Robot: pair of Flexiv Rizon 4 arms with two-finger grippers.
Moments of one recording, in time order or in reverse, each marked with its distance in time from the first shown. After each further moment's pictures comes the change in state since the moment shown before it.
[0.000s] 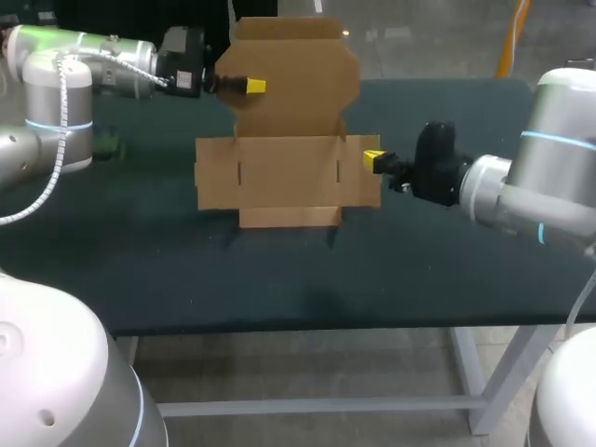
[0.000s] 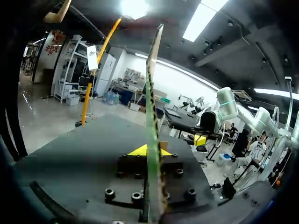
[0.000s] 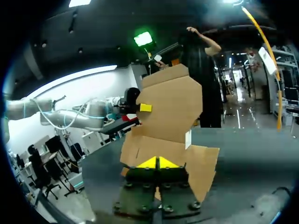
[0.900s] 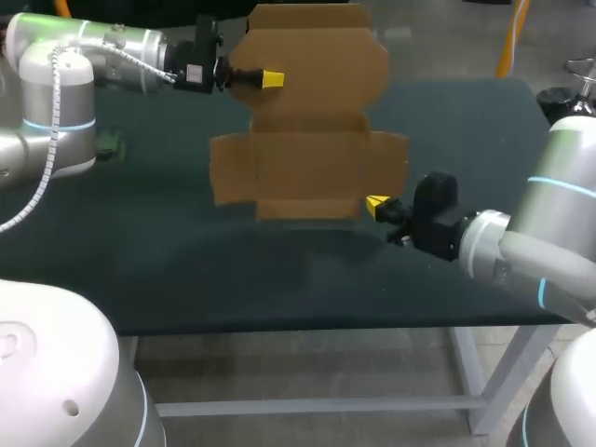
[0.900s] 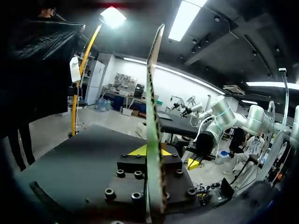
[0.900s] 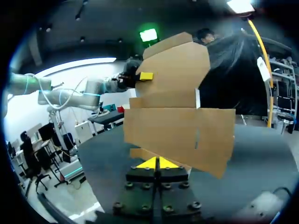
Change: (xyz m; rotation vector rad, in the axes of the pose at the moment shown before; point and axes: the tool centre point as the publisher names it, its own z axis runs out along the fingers) left arm 0.086 -0.038 0.023 0.026 0.055 0.080; right arm 0.040 -0.054 -0.044 0.021 -0.087 -0.081
